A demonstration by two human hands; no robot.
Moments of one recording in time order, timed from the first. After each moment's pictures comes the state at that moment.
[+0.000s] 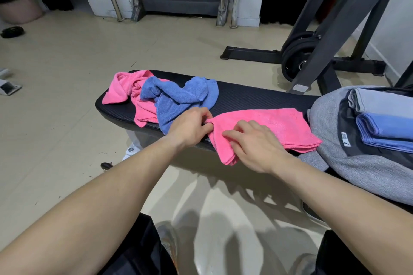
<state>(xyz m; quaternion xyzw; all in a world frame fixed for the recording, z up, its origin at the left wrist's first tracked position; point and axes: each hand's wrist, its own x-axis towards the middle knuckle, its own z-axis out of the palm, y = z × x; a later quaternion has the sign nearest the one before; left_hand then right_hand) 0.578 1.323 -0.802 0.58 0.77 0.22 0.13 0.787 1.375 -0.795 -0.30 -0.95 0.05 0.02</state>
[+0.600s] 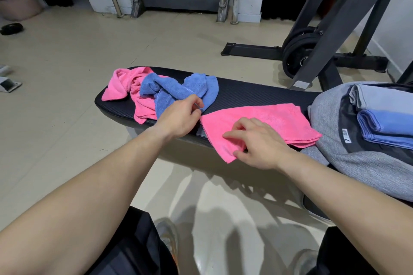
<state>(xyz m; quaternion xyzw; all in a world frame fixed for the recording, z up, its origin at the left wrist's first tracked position) 0.554 1.318 -0.790 0.58 0.77 0.23 0.14 0.795 1.386 -0.800 -0.28 -0.96 0.10 0.00</state>
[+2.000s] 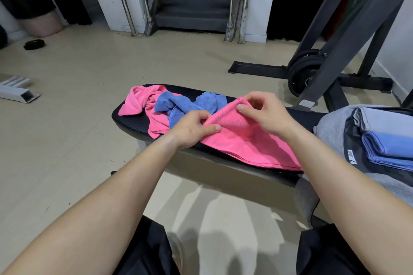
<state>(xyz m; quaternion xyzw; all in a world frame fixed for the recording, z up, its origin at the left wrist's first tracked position) 0.559 1.306 -0.758 0.54 0.71 0.35 0.29 0.754 1.430 -0.730 -0.28 -0.81 0.42 0.29</state>
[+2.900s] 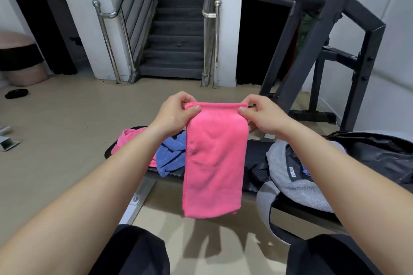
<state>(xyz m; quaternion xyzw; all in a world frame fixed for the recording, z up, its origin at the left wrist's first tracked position) 0.604 1.284 -0.589 0.57 0.67 0.46 0.09 0.843 1.376 -0.574 -0.34 -0.79 0.42 0.28</state>
